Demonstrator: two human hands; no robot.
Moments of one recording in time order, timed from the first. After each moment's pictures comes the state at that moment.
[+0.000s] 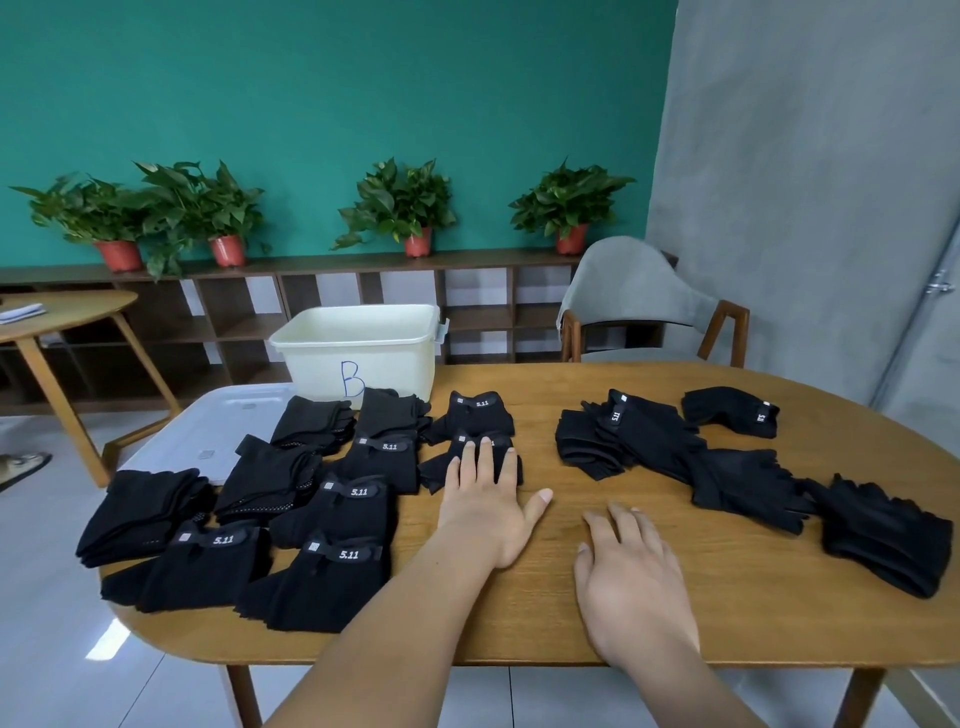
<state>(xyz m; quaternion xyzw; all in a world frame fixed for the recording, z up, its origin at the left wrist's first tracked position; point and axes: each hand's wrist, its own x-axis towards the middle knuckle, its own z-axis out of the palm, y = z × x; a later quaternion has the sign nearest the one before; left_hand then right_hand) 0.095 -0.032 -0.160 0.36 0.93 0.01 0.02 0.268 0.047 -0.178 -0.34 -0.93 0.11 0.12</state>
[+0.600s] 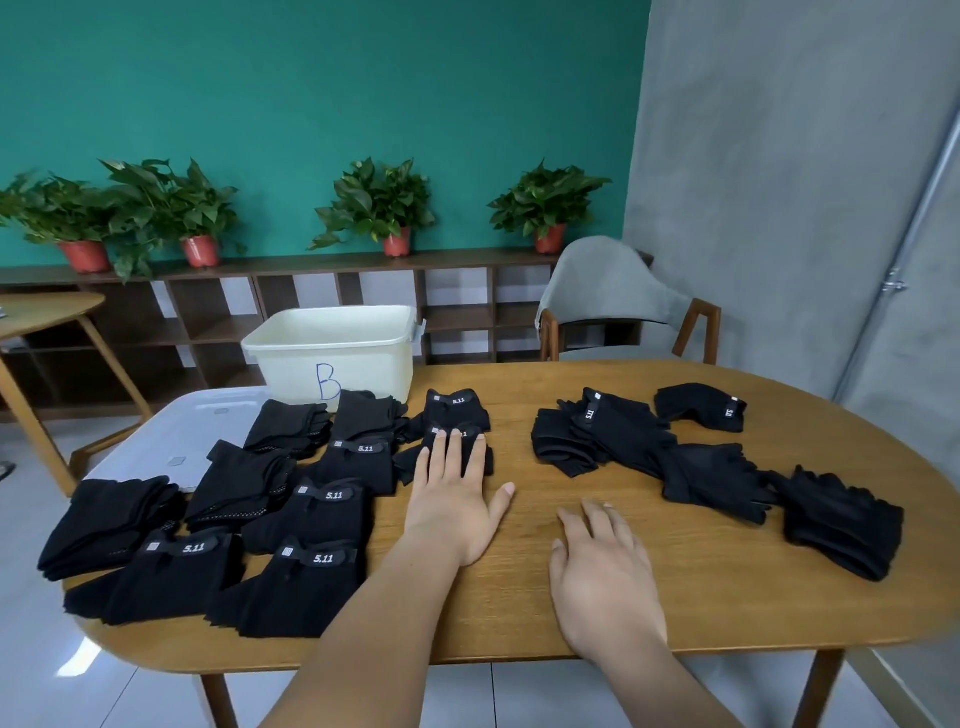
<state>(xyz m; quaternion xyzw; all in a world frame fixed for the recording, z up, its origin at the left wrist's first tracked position) 0.081 -0.040 -0.169 0.37 0.93 0.05 -0.05 0.267 0.048 -0.183 -0.33 -0.93 0.12 0.14</state>
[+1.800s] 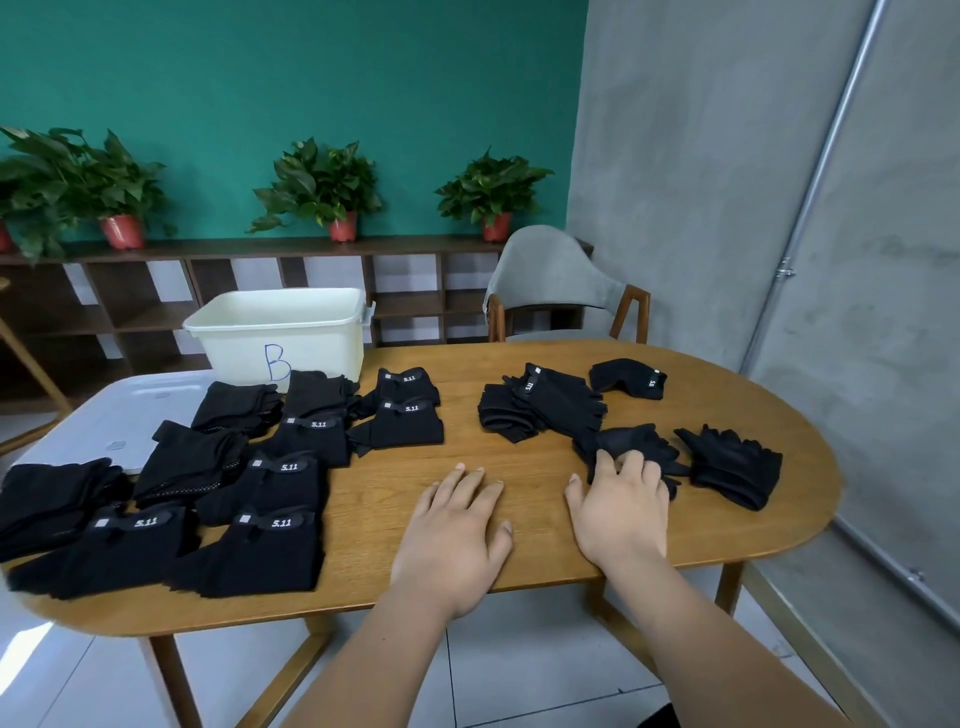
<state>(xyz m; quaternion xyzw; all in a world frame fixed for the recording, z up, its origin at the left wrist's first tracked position) 0.195 -0.070 -0.176 0.49 0.86 0.14 -0.06 0.310 0.116 -0.179 -0.47 -0.86 -0.01 0.20</state>
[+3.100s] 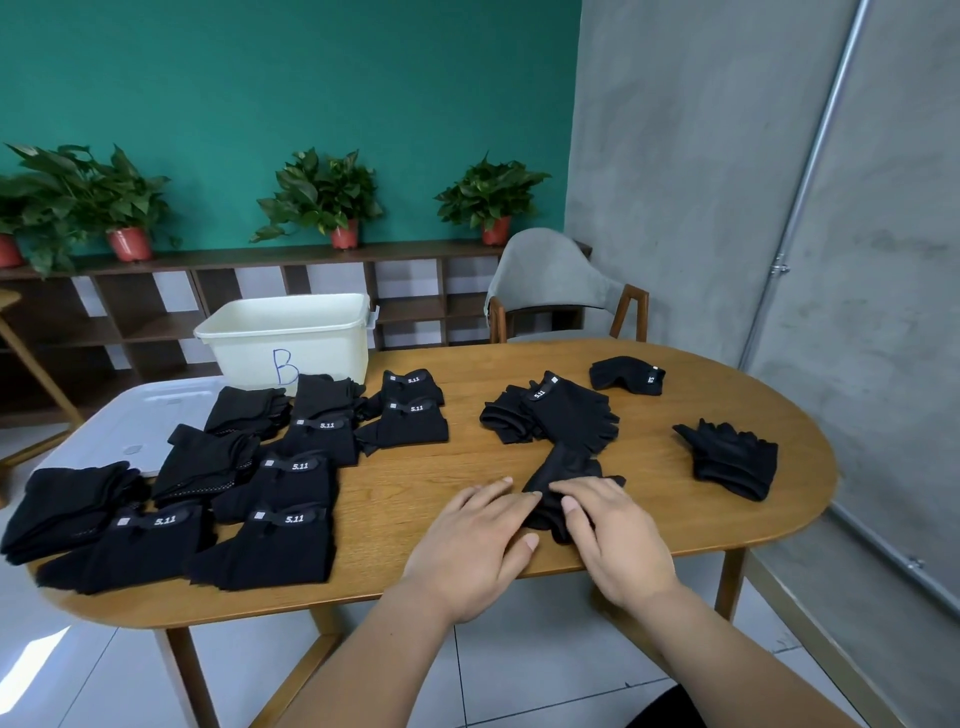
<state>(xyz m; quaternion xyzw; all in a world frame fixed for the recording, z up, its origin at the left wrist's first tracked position) 0.204 -0.079 -0.173 0.62 0.77 0.12 -0.07 0.350 0.095 -0.193 -0.19 -0.91 0.17 0.32</state>
